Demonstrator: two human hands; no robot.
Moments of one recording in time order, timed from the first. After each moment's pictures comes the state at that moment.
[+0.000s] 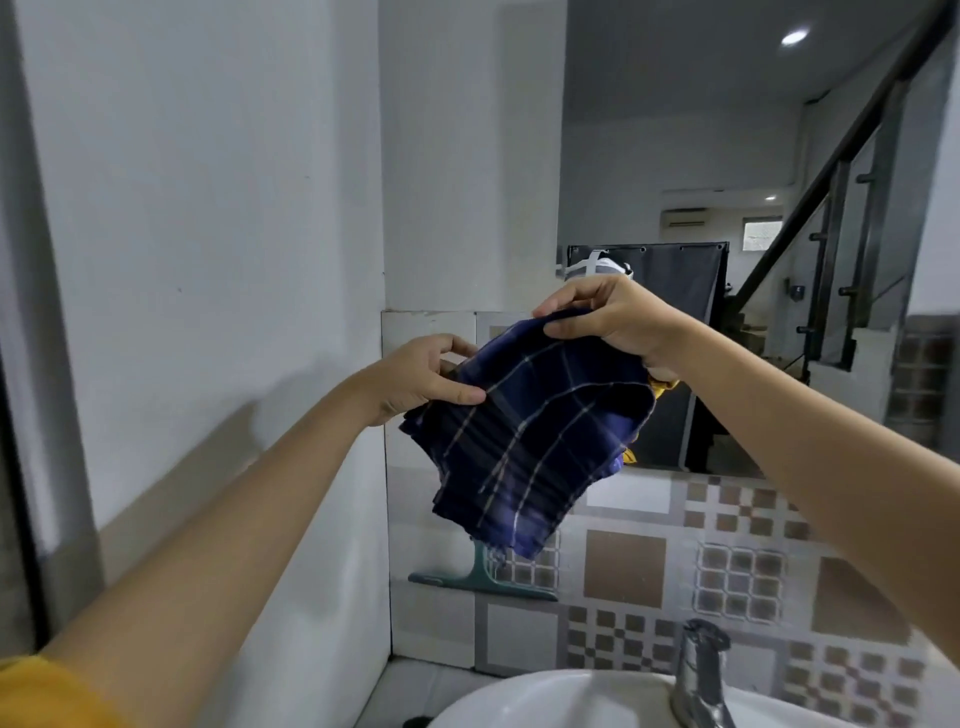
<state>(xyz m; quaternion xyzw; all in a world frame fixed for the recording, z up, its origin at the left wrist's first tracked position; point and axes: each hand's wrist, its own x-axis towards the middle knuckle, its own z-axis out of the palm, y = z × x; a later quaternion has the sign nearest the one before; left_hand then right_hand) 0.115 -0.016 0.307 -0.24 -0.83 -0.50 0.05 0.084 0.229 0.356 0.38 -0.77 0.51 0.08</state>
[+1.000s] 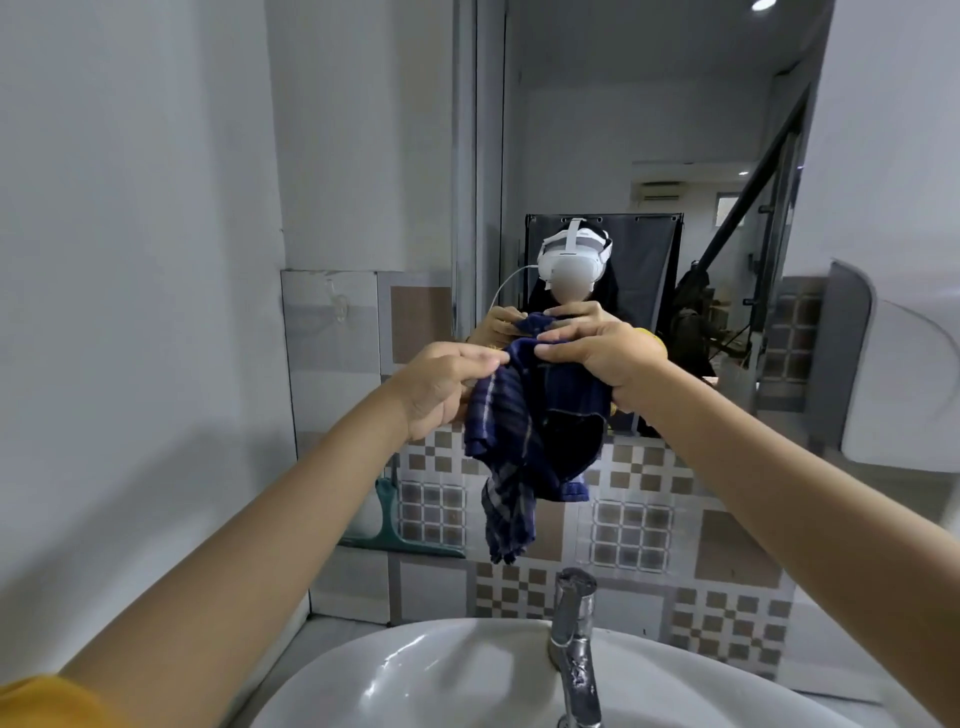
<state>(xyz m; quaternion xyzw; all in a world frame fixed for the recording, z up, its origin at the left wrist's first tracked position) 0.113 0.148 0.263 -0.21 -0.72 -0.66 0.02 0.088 0.336 0.285 0.16 -0.71 0.68 0.08</state>
